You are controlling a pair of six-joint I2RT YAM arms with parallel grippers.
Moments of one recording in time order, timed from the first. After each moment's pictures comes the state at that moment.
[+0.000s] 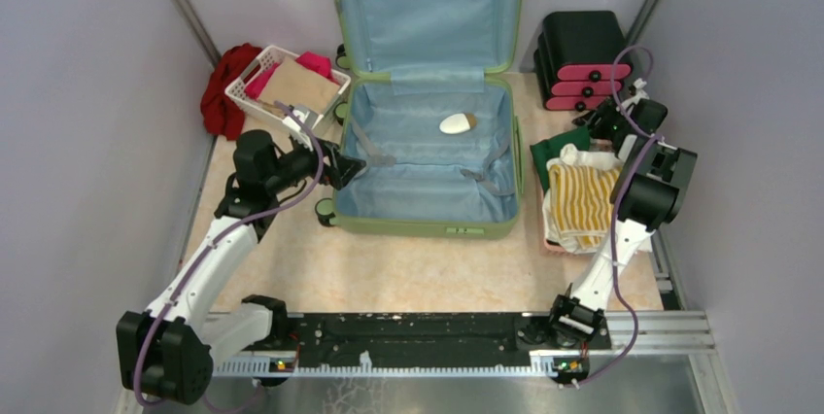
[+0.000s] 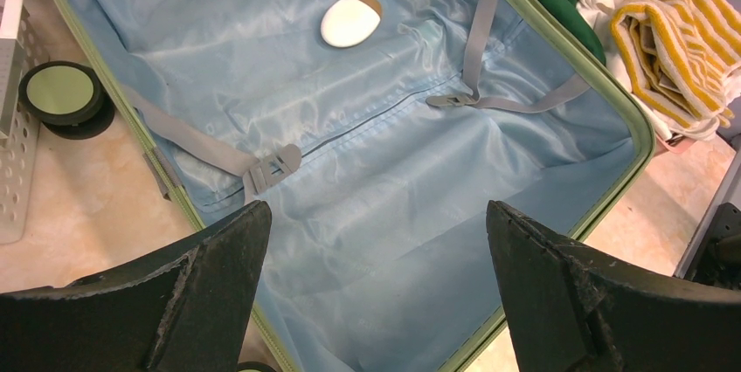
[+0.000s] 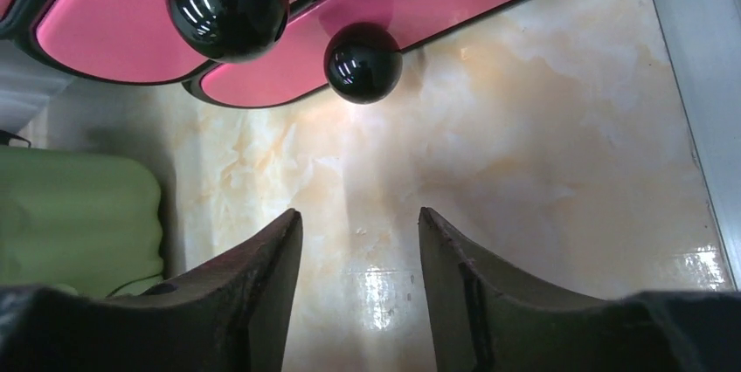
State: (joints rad) left arm -0.23 1.03 0.74 0.08 0.54 -0.14; right arm -0.45 2.14 1.34 0.23 -0.60 0.36
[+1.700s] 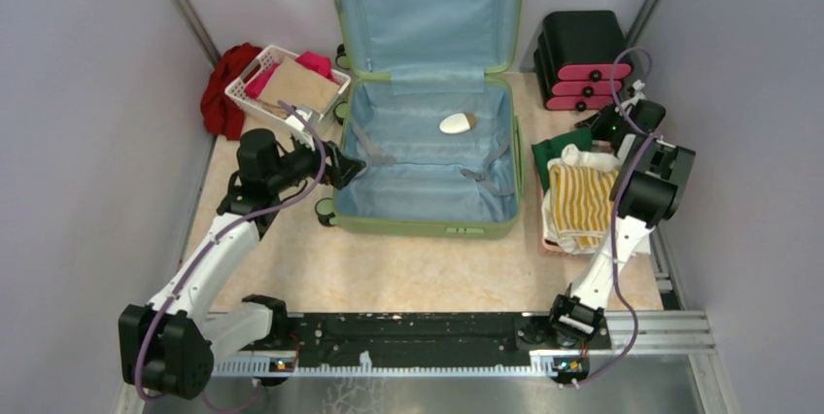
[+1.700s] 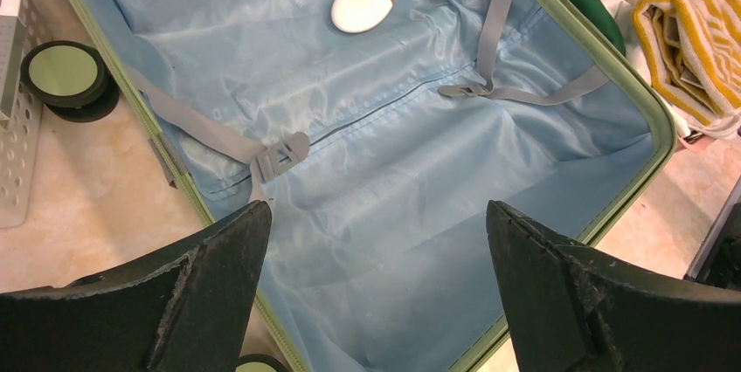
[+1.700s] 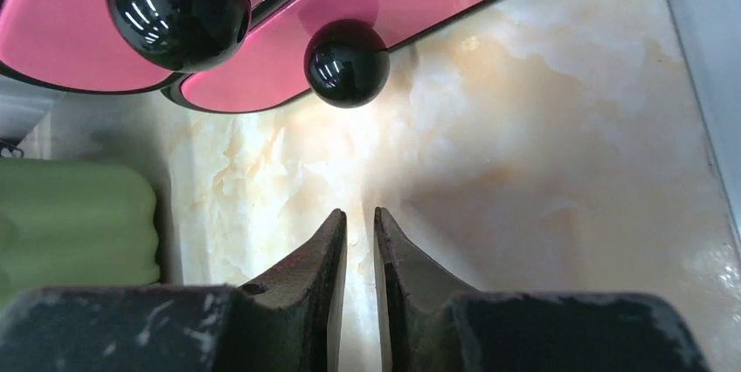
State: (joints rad) left arm -0.23 1.06 0.74 0.07 0.52 -0.13; right arm -0.44 2.20 1.39 0.23 -0.61 0.39
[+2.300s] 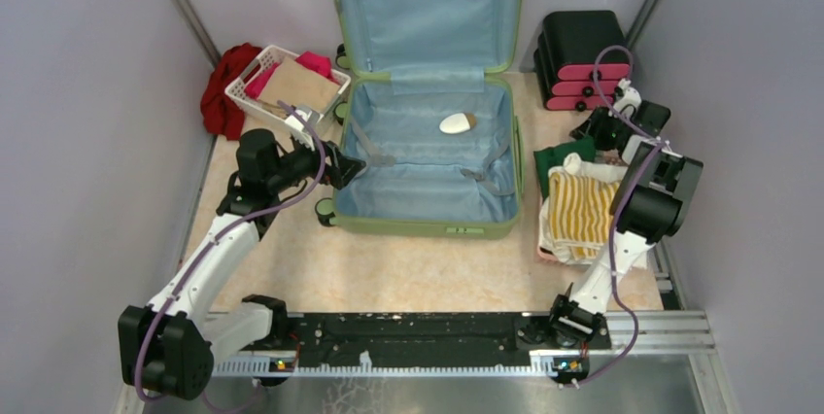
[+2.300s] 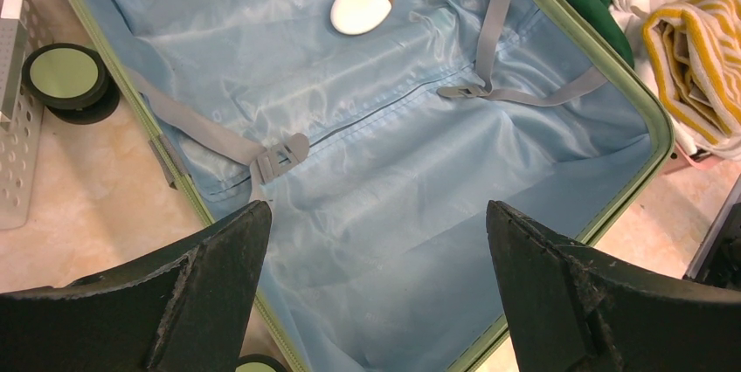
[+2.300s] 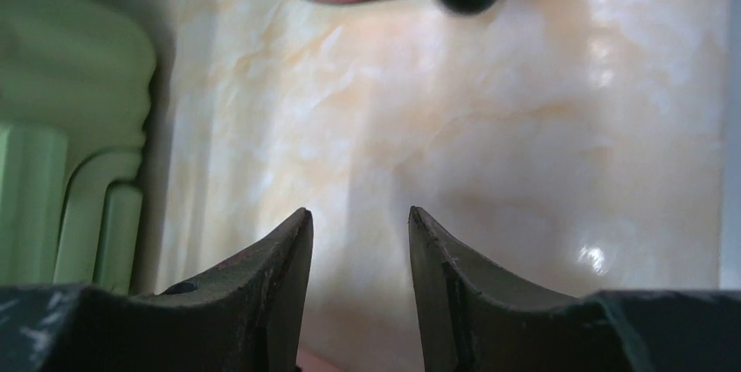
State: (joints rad) left arm -0.23 1.05 0.74 0.07 0.52 -0.13; right arm -0.45 2.03 1.29 0.06 -0.69 0.02
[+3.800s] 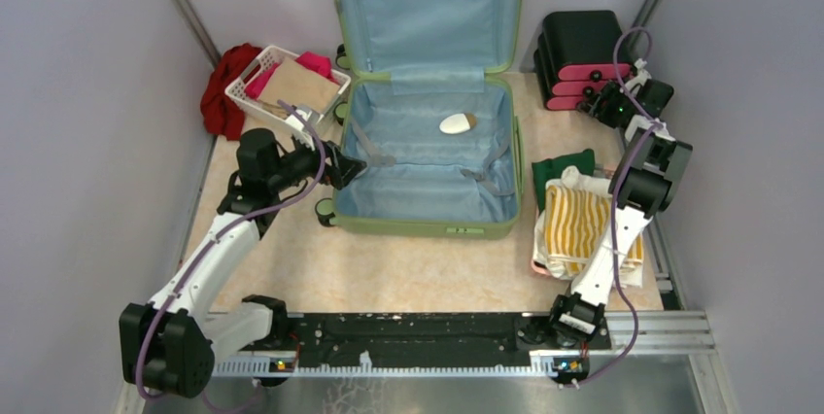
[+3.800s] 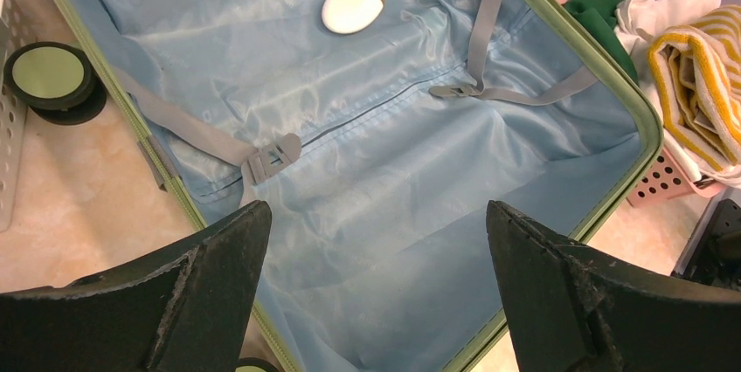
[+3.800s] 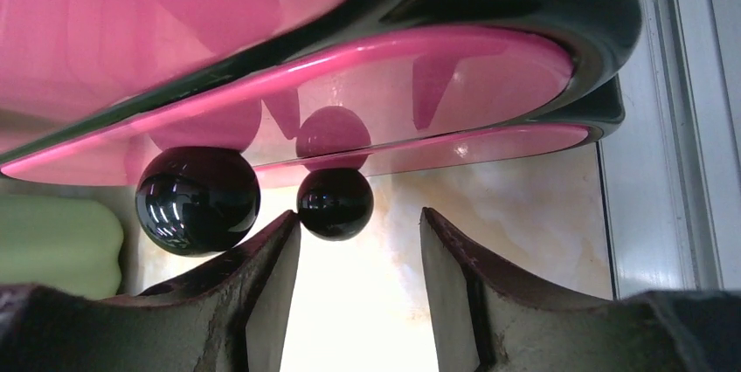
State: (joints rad) left arm -0.22 1.06 0.74 0.08 0.55 -0.15; right arm -0.44 2.35 1.73 0.04 -0.65 0.22
